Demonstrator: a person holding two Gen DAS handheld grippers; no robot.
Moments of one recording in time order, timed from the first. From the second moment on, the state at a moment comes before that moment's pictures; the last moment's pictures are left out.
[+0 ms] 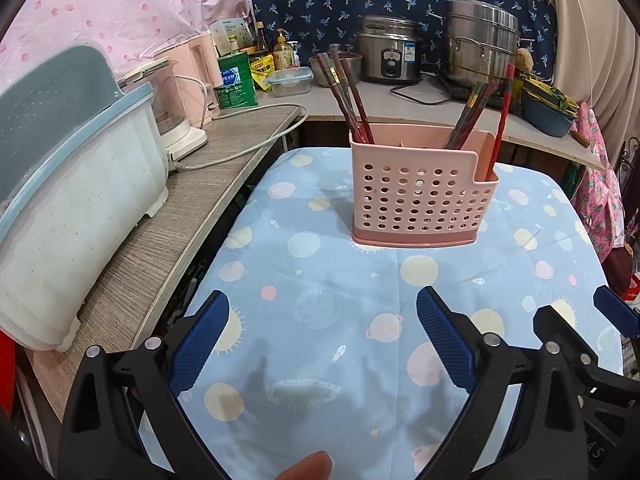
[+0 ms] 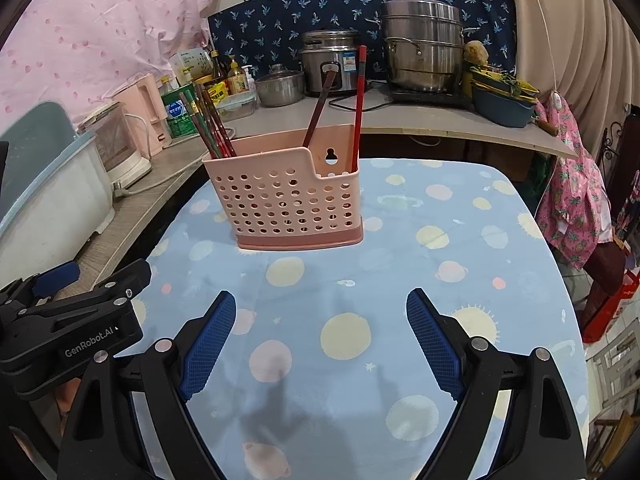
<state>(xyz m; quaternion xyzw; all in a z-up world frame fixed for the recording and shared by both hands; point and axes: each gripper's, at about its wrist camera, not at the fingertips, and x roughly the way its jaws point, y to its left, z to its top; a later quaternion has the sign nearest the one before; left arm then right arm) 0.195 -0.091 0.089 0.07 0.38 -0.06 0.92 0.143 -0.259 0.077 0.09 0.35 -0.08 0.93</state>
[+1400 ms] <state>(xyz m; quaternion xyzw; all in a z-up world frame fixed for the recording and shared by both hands) 0.229 -0.098 0.065 0.06 0.39 -0.06 0.92 0.175 -0.262 0.056 0.09 0.35 -0.09 0.93</state>
